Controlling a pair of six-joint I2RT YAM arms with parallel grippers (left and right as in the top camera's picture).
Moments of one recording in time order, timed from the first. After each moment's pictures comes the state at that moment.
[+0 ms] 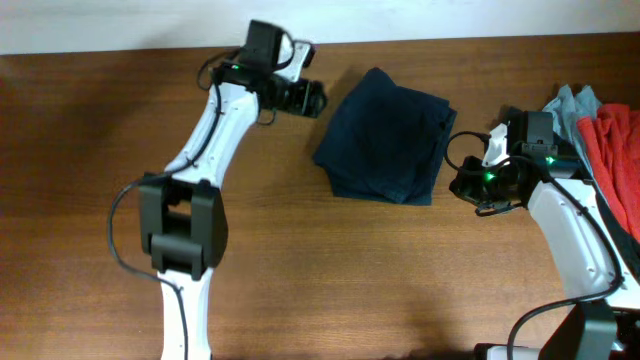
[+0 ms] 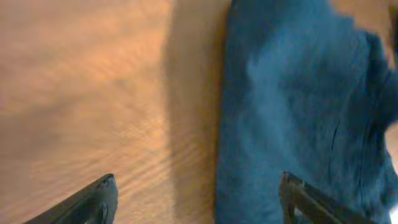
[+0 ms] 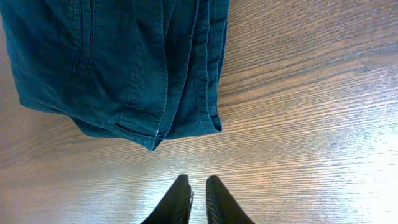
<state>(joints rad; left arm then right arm) -0.27 2.31 2.05 -0.76 0.39 0.01 -0.13 1.51 1.10 -0.83 -0.34 0.30</state>
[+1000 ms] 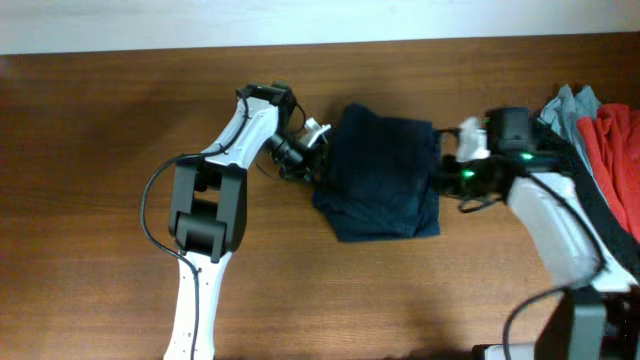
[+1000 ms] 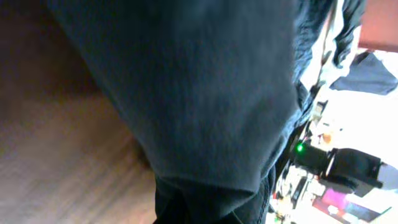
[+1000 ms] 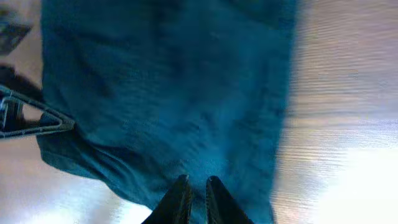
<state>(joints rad) -0.32 2.50 2.05 -1.37 0.83 0.26 -0.01 1.56 1.10 -0.73 -0.39 0.18</state>
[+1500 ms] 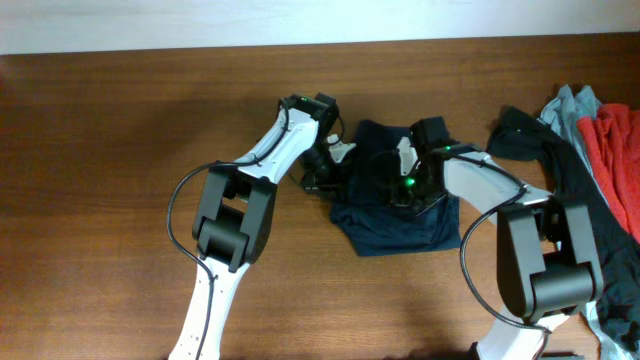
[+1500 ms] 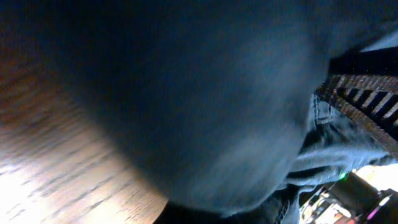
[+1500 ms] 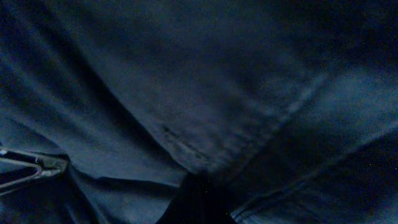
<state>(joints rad) -0.47 2.50 2.05 -1.32 0.60 -0.03 0.16 1.91 1.13 -0.63 -0.35 0.22</state>
